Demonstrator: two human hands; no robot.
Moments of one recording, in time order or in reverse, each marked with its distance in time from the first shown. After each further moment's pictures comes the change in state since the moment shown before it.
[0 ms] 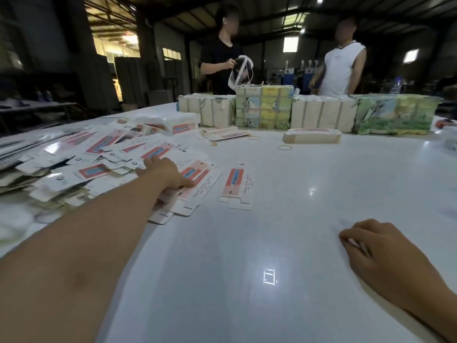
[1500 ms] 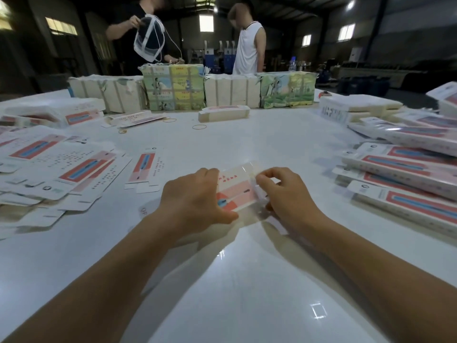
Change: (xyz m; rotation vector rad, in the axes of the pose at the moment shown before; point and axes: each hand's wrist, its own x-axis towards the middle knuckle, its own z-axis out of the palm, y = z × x) left_hand -0.213 0.138 0.040 -0.203 0.313 0.984; right_hand -0.005 -0.001 -0.024 0.836 0.138 0.366
